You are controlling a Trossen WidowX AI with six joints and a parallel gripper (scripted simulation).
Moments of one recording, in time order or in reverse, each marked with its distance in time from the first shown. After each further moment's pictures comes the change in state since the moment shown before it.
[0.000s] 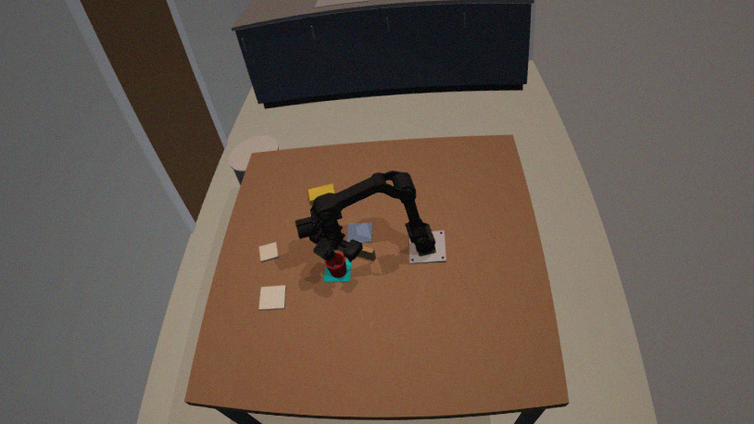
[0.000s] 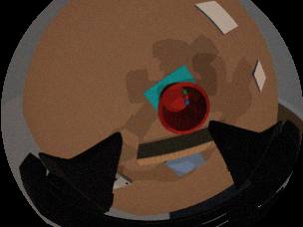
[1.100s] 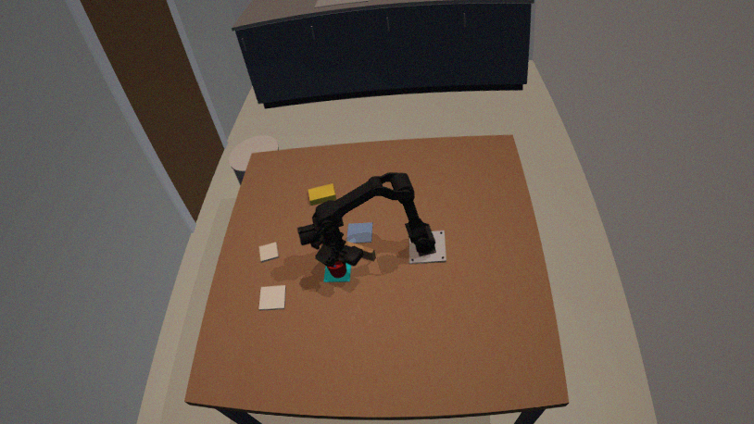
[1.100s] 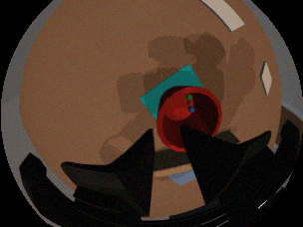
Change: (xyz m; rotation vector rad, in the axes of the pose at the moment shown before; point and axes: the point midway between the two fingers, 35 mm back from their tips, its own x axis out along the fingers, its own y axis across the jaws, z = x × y) arm 0.036 -0.003 0.002 -0.003 -0.004 -0.004
